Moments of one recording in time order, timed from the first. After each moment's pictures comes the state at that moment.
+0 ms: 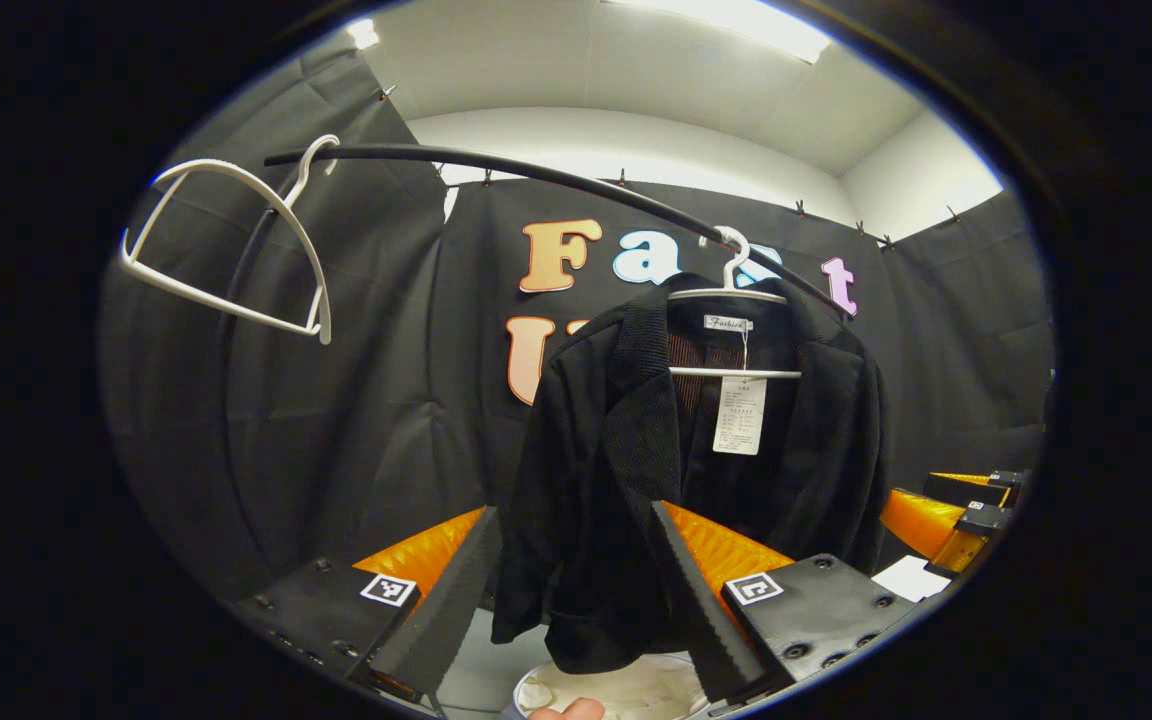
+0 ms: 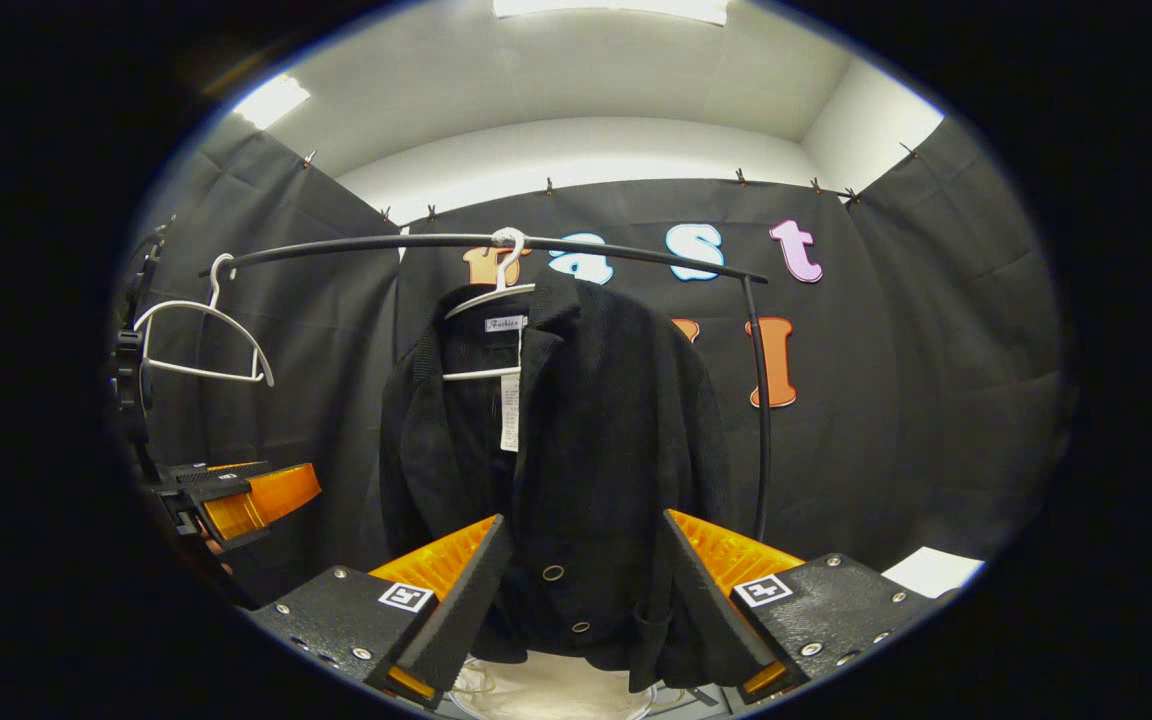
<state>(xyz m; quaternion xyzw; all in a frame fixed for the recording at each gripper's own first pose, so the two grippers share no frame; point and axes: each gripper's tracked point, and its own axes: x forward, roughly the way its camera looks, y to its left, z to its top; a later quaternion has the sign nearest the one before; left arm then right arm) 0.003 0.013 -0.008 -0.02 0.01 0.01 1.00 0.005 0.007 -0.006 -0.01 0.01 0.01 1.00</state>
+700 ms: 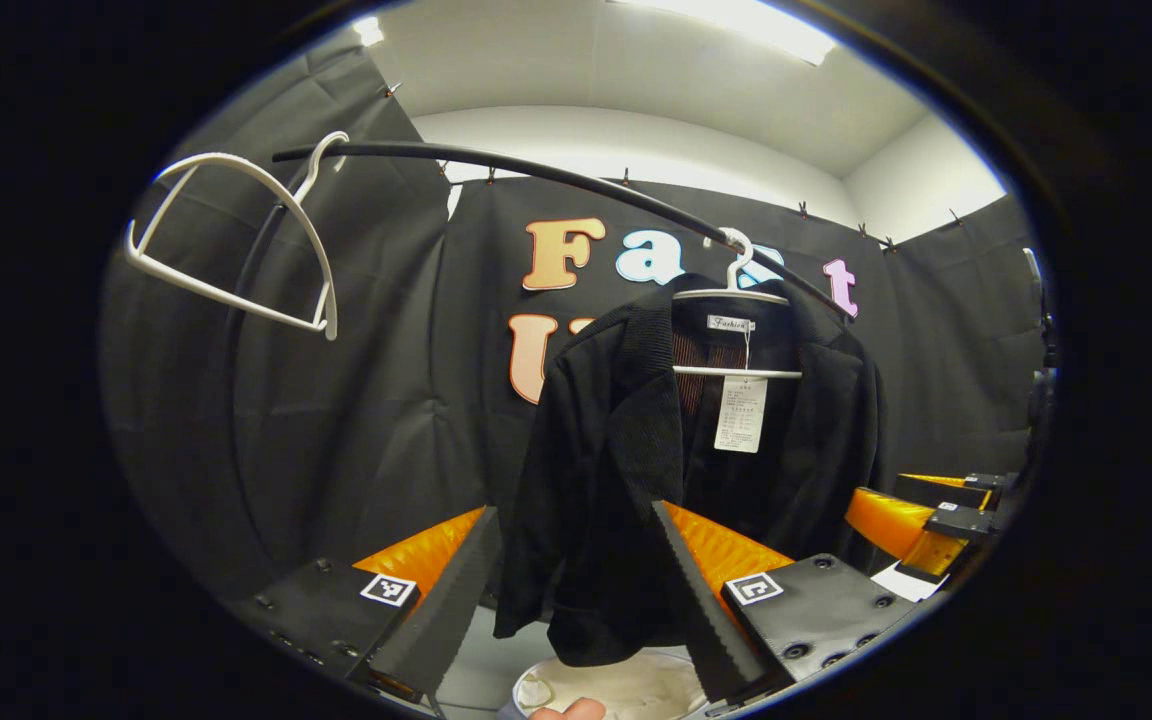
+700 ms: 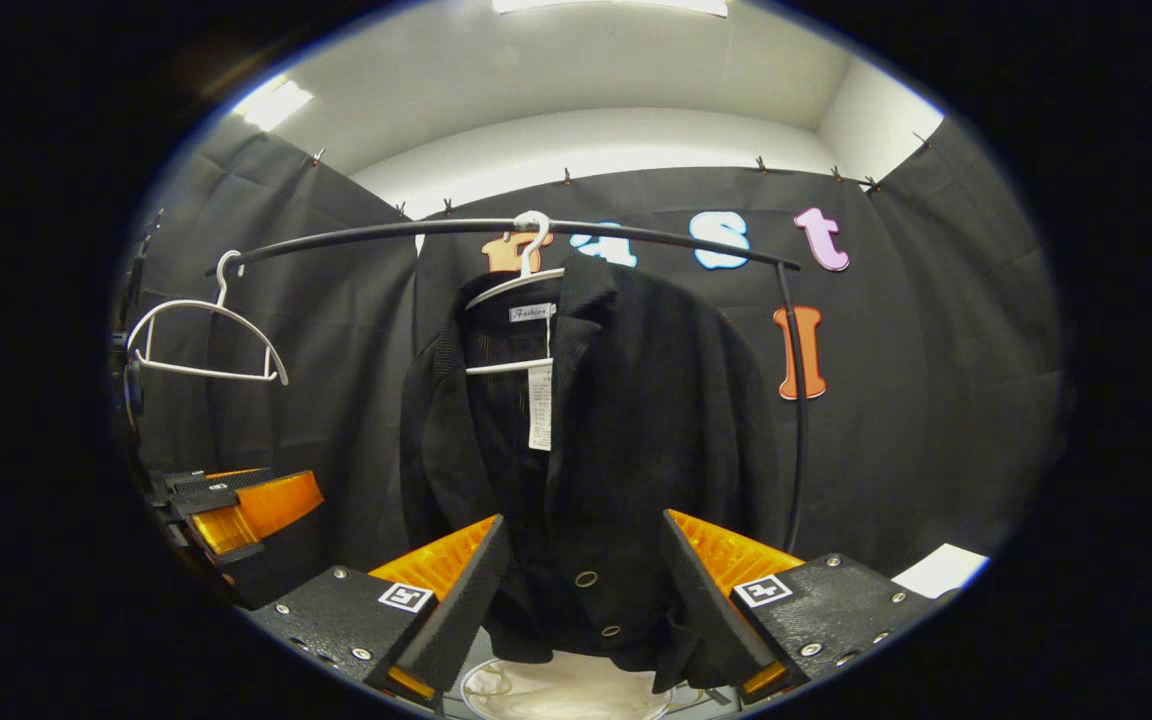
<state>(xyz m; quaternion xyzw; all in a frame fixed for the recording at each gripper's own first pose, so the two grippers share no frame) -0.004 0.018 -0.010 -0.02 0.01 0.01 1.00 0.043 0.037 -0.019 0.00 0.03 0.05 1.00</state>
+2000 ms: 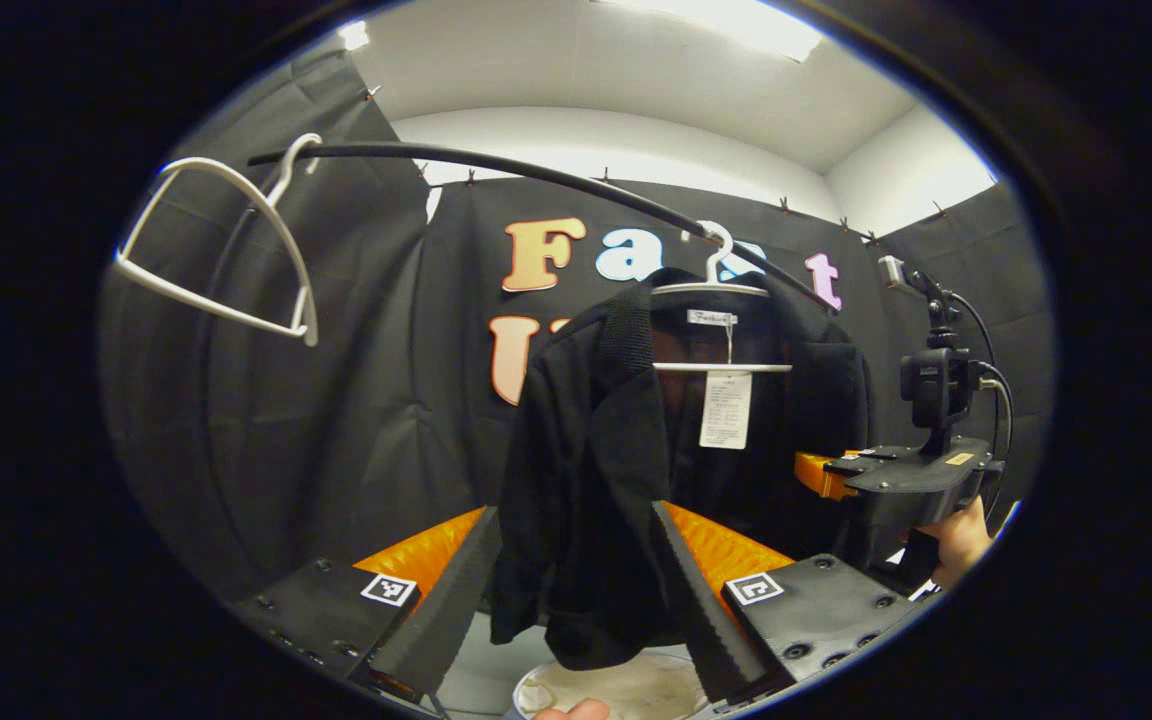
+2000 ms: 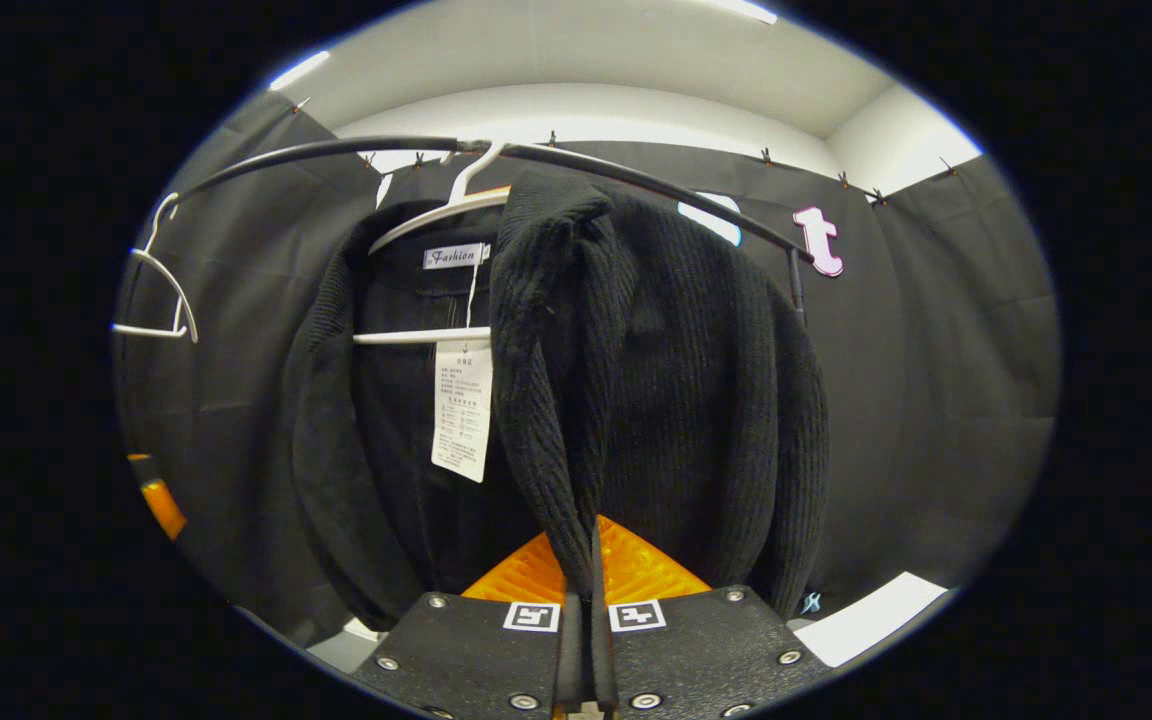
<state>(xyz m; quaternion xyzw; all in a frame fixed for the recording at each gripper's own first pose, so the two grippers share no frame) 0.023 -0.012 -0.014 -0.01 0.01 -0.03 1.00 0.144 -0.002 -0.027 -0.05 0.05 -0.03 1.00</state>
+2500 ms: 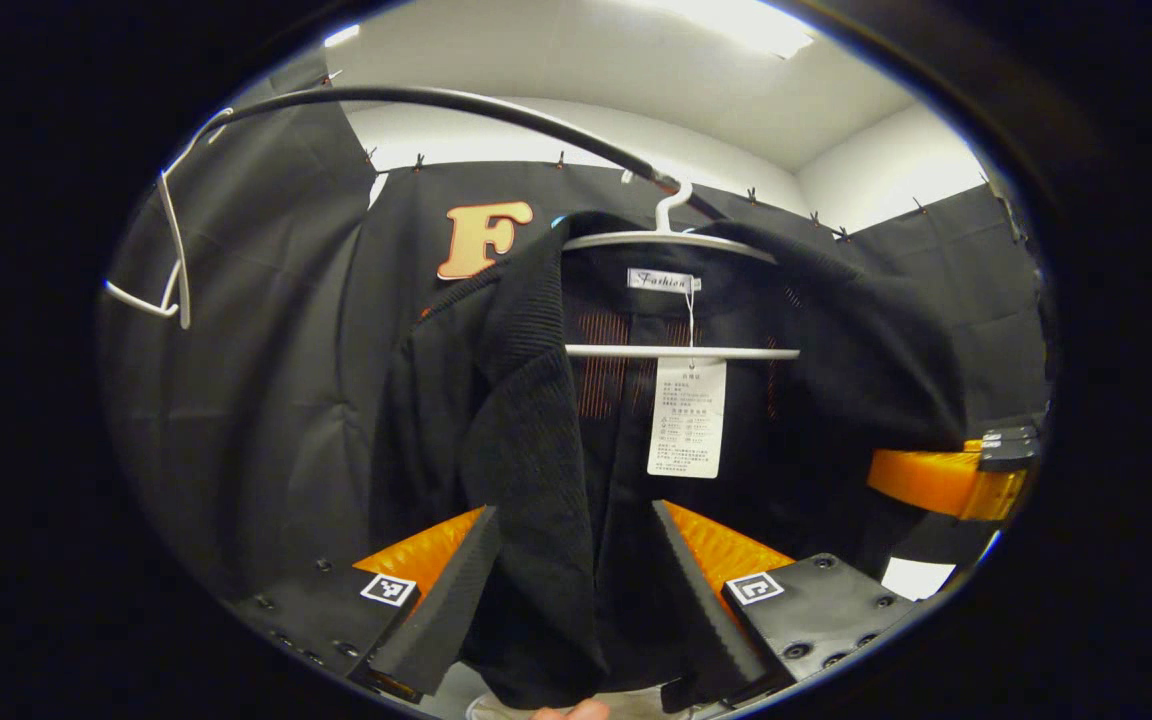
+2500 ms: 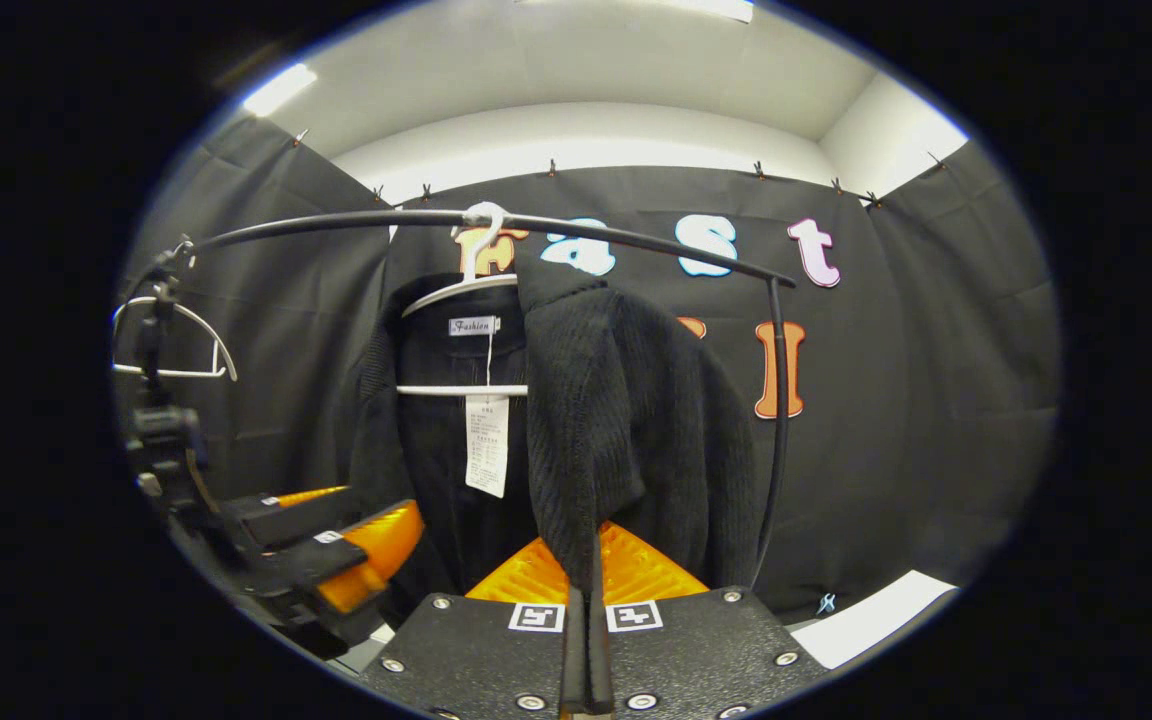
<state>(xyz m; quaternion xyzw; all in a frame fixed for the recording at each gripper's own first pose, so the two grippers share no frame) 0.135 -0.079 -0.038 -0.01 0.01 -0.08 1.00 0.091 -0.006 0.019 -0.05 0.03 0.00 1.00</state>
